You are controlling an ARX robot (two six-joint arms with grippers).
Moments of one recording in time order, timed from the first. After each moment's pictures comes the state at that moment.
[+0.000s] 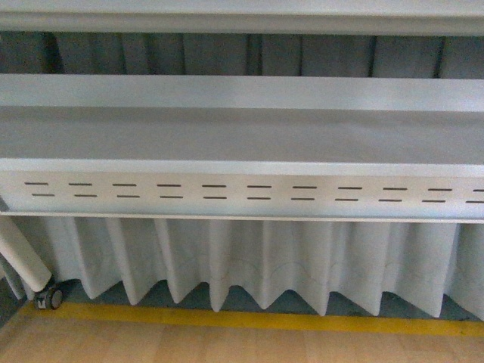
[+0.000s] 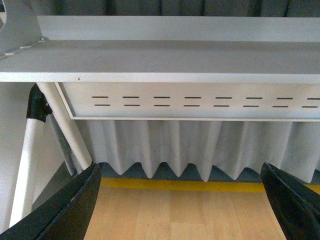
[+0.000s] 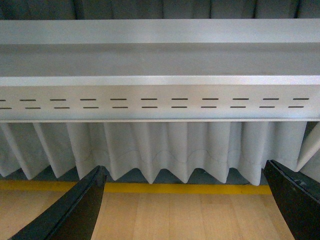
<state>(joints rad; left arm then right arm) 0.00 0.00 0.01 0.00 0.00 0.00 0.00 0.00 0.01 0.00 0.00 -0.01</state>
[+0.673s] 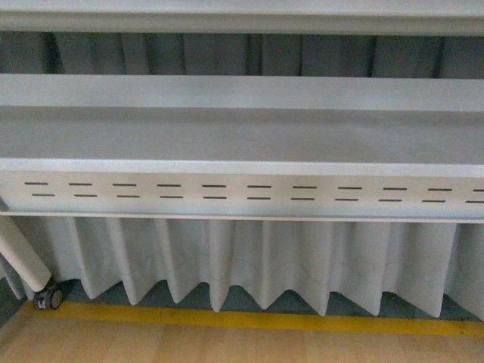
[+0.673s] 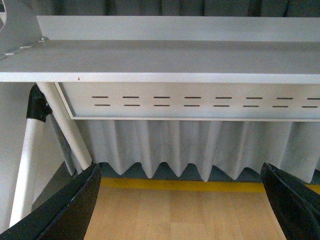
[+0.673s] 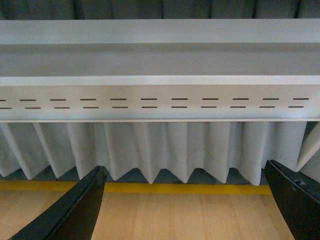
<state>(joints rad) 0.00 0.00 0.01 0.00 0.00 0.00 0.00 0.00 0.01 0.00 0.00 -0.01</state>
